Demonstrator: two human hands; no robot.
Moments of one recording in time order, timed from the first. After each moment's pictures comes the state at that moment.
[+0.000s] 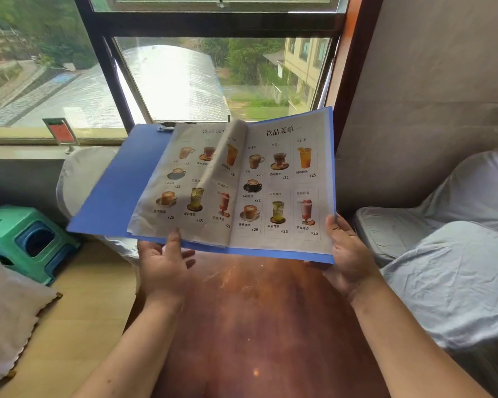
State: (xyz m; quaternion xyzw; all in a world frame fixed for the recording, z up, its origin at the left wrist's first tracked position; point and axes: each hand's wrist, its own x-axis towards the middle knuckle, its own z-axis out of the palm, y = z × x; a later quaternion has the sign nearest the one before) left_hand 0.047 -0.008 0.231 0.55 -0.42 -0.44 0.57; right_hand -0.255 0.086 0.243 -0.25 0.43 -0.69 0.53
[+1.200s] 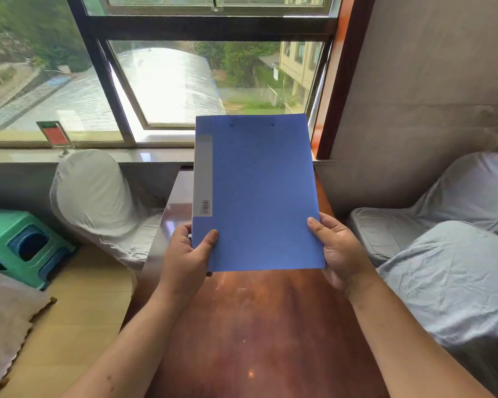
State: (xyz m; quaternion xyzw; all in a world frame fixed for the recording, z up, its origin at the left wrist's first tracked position) left_hand 0.017 -0.008 0.242 0.46 -0.57 -0.50 0.46; right_hand -0.259 0.078 0.249 -0.32 0.42 -0.67 0.52
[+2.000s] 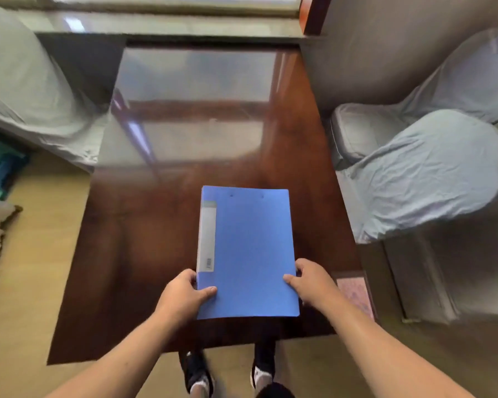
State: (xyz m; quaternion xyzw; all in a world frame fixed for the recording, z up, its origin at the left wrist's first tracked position) left_hand 0.056 0.161 -0.005 0.64 -0.62 -0.45 -0.02; right_hand -0.239 0.270 0.018 -0.36 0.83 -0.11 0.42
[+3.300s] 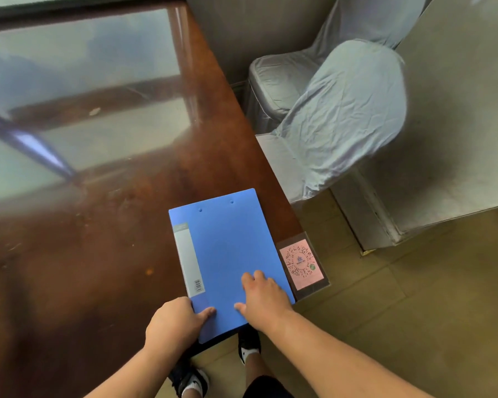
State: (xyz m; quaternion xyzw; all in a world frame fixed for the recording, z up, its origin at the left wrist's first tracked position) left_hand -0.052 0.221 -0.041 0.49 -0.78 -0.28 -0.25; right_hand -0.226 0.341 -0.030 -0.43 0.83 0.05 0.37
